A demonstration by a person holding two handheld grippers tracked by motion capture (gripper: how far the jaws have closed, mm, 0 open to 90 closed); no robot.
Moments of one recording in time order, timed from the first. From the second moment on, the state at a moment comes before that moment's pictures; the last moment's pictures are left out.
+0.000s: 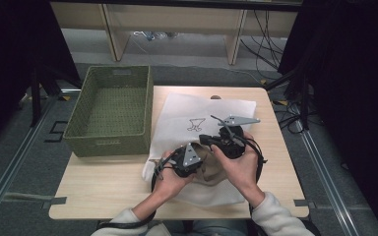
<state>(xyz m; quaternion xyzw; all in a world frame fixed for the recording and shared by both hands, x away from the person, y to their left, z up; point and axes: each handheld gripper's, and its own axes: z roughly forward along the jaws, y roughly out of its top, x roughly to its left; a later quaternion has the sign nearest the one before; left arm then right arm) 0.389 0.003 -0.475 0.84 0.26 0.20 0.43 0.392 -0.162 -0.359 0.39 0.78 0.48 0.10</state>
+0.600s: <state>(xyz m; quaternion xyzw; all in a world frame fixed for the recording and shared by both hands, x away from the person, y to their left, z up) 0.399 -0.002 -0.476 0.80 0.29 0.23 0.47 0.392 -0.166 -0.359 0.39 0.78 0.48 0.10</state>
